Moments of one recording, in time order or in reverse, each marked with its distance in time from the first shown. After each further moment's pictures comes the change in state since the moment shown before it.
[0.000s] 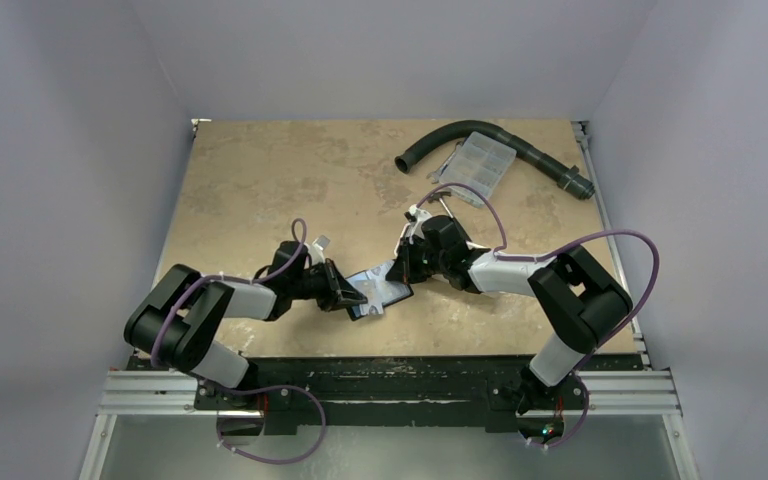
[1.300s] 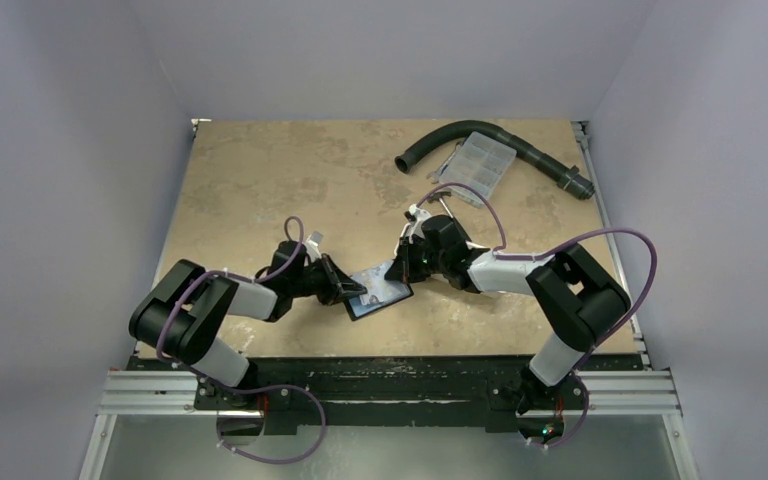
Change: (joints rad) left arm 0.013 0.050 -0.005 0.112 -0.098 -0.071; right arm 0.000 0.013 0.000 0.020 -0.010 0.004
